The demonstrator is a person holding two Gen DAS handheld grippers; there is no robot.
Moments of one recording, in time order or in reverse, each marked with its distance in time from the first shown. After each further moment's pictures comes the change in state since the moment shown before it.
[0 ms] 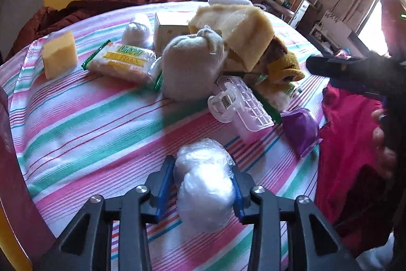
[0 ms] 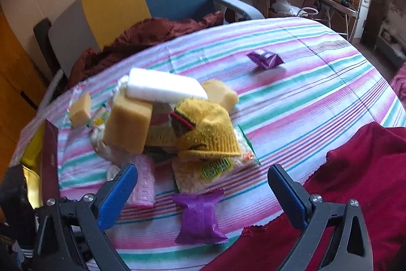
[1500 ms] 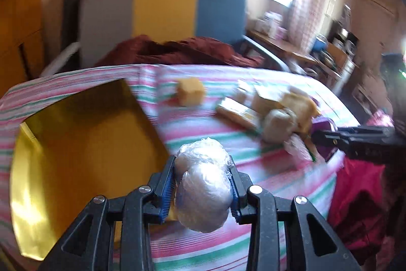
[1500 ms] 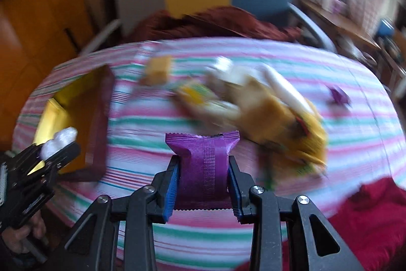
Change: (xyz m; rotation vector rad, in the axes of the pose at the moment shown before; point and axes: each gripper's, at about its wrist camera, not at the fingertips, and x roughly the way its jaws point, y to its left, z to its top) left arm -0.154 0.079 -0.044 -0.245 -0.298 0.289; right arm -0.044 0.131 -0.029 -0.372 0.038 0.167
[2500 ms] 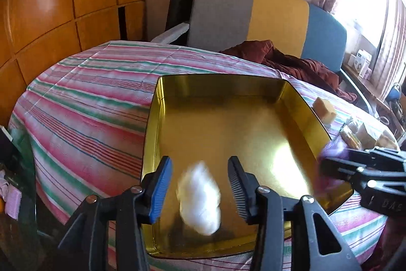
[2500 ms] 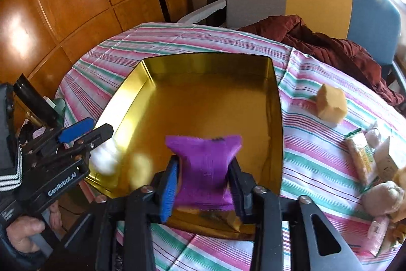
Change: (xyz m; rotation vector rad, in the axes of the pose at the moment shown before) left arm -0.045 0.167 -0.049 -0.309 -0.030 0.381; right arm 0.080 0.223 0.024 -0.334 0.033 0.276
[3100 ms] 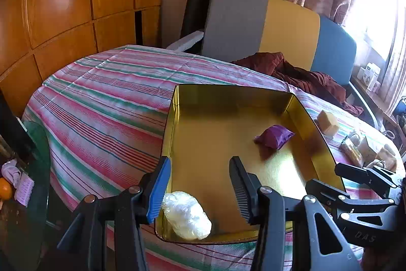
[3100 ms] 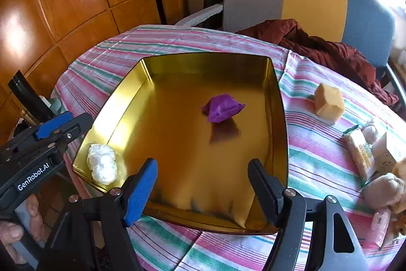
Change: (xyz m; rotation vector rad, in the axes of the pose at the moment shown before) left arm -0.026 0.002 0.004 -0.049 -0.042 0.063; right arm 0.000 0.011 -0.013 -0.009 -0.046 -0.051
